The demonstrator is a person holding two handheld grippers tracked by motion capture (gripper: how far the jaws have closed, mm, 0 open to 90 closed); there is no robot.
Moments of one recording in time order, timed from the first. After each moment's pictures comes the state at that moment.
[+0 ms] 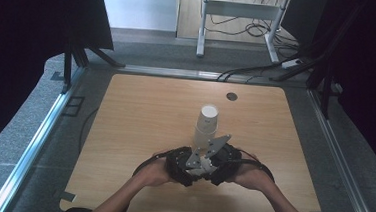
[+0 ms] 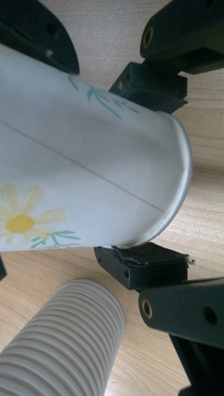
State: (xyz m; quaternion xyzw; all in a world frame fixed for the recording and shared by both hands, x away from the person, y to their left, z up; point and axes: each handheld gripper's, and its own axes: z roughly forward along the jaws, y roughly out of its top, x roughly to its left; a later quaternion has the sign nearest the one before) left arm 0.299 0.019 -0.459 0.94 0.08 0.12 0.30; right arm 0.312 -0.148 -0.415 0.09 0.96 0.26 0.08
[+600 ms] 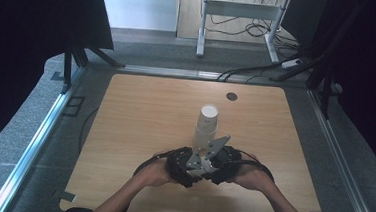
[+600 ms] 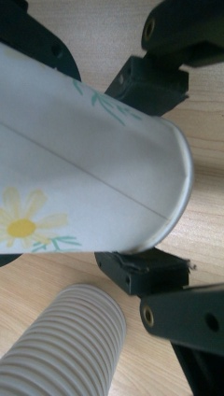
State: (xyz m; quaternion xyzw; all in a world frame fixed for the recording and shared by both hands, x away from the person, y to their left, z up) left arm 0.300 0.019 -0.460 0.94 0.07 0.11 0.30; right arm 0.310 -0.149 -0.416 0.08 0.96 0.26 0.07
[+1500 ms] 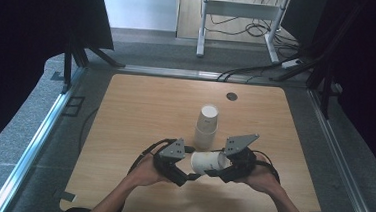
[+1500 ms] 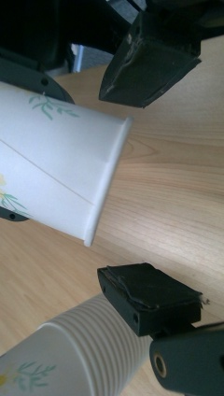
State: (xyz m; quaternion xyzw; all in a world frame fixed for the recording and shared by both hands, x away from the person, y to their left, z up) left arm 0.299 0.061 -0.442 0.86 0.11 0.06 0.49; right arm 0.307 -0.187 -0.404 0.10 0.90 0.42 0.03
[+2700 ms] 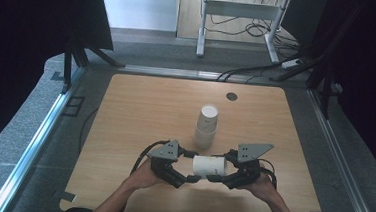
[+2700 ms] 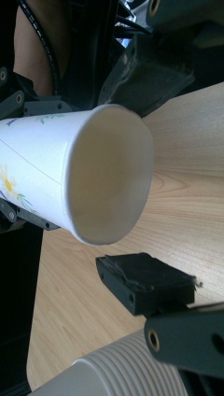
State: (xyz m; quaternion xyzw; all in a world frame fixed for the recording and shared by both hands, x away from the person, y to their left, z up) left arm 0.296 0.069 -0.452 0.82 0.08 0.00 0.57; right arm 0.300 -0.209 -0.432 0.08 0.83 0.55 -0.01
